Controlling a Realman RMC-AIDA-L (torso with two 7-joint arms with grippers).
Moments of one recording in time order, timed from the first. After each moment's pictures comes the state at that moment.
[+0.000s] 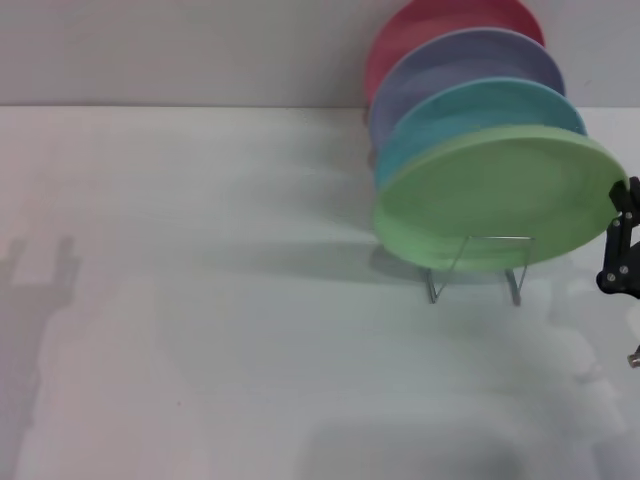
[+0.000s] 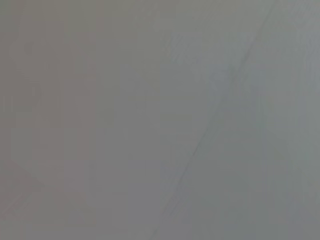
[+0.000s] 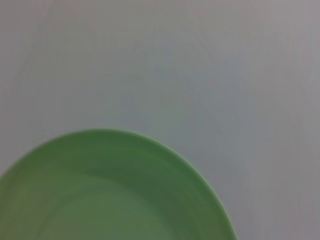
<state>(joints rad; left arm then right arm) -0.26 -2.06 2.74 0.28 -1.36 1.64 -0.54 0.24 2.08 0.33 0.25 -1.97 -1.61 -0.26</state>
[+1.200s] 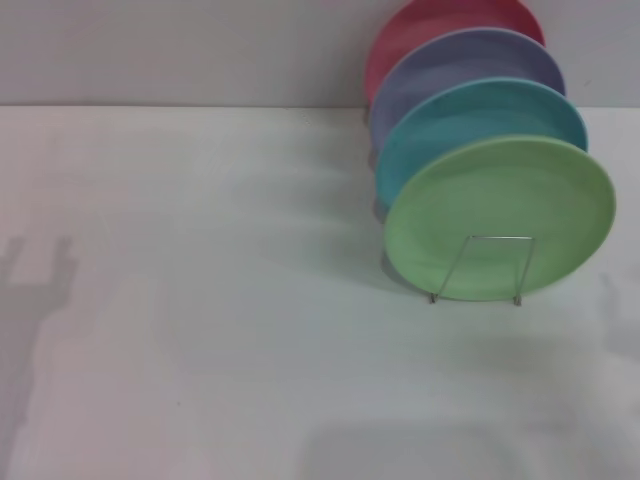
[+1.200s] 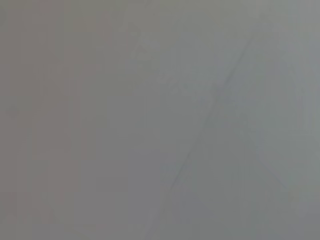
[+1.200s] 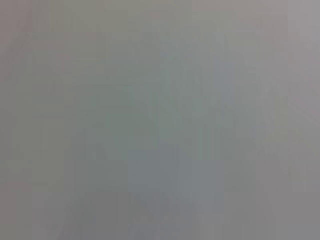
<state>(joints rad) -0.27 -2.06 2.74 0.26 -1.35 1.69 -0.58 0.14 2.08 0.37 0.24 -1.98 -1.82 -0.12</state>
